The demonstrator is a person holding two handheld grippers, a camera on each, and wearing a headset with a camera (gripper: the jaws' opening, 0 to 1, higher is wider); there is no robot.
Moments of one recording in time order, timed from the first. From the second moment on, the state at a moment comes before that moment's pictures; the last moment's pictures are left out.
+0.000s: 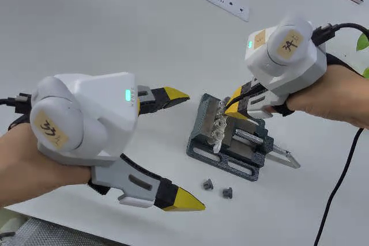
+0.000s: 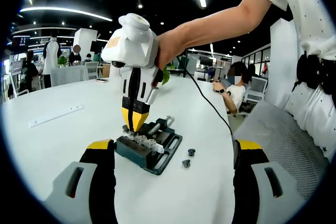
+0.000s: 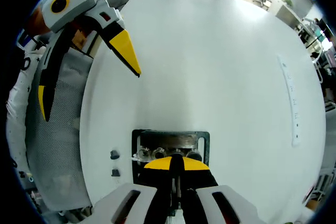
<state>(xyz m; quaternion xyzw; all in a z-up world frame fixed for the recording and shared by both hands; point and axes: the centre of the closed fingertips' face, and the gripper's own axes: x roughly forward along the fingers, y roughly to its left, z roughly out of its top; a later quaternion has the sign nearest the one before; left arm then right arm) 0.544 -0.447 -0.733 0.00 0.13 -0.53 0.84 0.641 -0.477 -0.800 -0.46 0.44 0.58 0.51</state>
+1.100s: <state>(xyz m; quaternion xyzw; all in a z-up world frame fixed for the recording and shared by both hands) 0.545 -0.445 -0.734 0.01 0.14 -0.52 0.84 0.641 -0.475 -0.801 -0.48 0.44 0.57 0.50</state>
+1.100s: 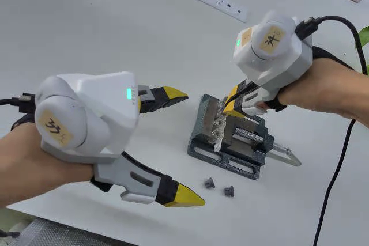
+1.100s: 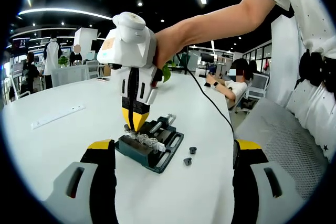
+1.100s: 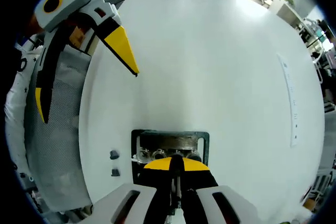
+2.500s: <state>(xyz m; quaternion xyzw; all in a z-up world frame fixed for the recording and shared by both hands) 0.536 -0.452 -0.730 0.03 0.15 -0.52 0.84 0.641 -0.494 -0.772 -0.37 0.39 0.56 0.63</state>
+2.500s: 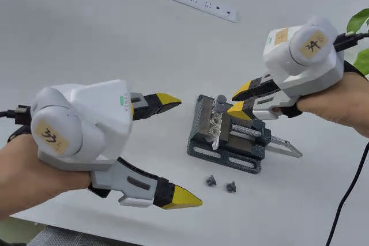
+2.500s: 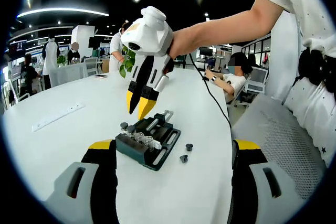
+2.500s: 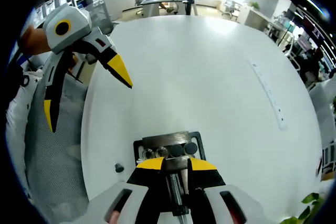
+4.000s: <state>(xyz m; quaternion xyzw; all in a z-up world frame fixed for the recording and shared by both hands) 0.523 -0.487 -0.775 0.09 0.26 -0.51 0.81 0.578 -0.608 -0.736 -0.19 0.31 0.53 0.77</state>
